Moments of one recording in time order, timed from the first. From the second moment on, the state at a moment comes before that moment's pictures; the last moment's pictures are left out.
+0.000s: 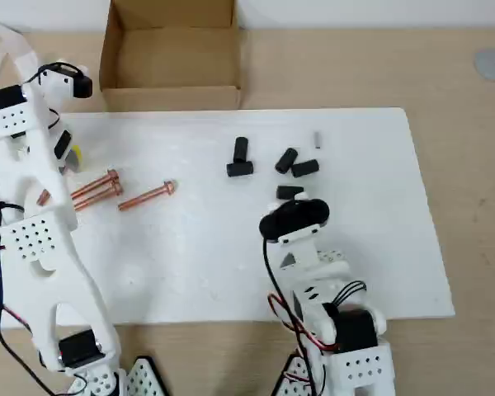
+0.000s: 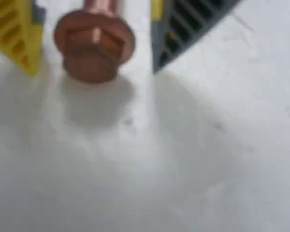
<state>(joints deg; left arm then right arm) -24.4 57.8 -59.2 91.1 -51.2 -14.1 -103.6 93.8 71.2 2.3</state>
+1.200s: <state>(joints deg) -24.5 58.4 -57.8 98.5 -52.3 -14.1 -103.6 93.8 71.2 2.3</state>
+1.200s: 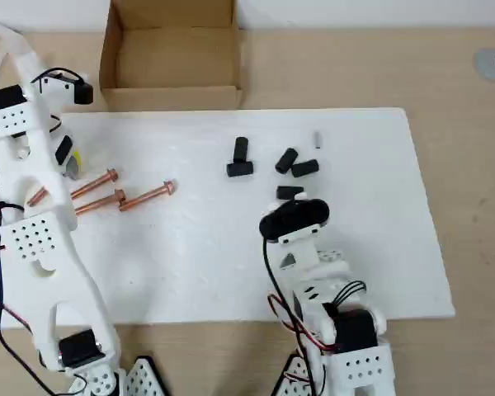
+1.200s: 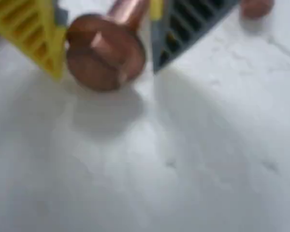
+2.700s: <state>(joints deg) -27.6 53.9 -49.7 100.1 -65.3 -14.1 -103.6 93.8 70.7 2.3</state>
